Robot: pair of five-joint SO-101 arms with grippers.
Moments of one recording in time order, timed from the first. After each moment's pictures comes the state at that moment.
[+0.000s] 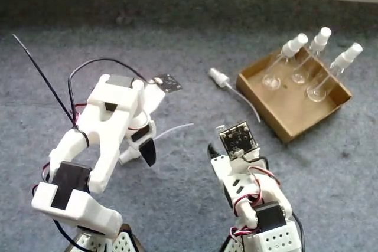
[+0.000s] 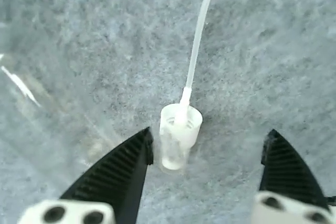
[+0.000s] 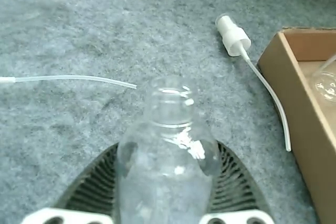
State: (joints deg) left arm 5.3 2.7 23.9 78.2 -31.7; right arm -21.3 -104.3 95.5 49.2 13.2
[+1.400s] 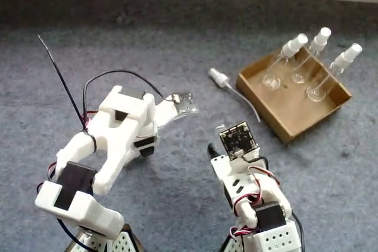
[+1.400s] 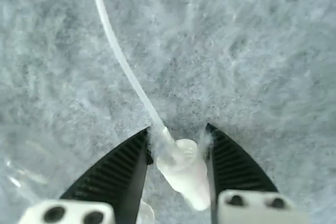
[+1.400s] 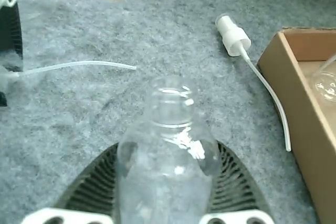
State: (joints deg) left arm 9.5 2.8 30.7 65.9 -49.2; right arm -21.3 -104.3 95.5 49.2 13.2
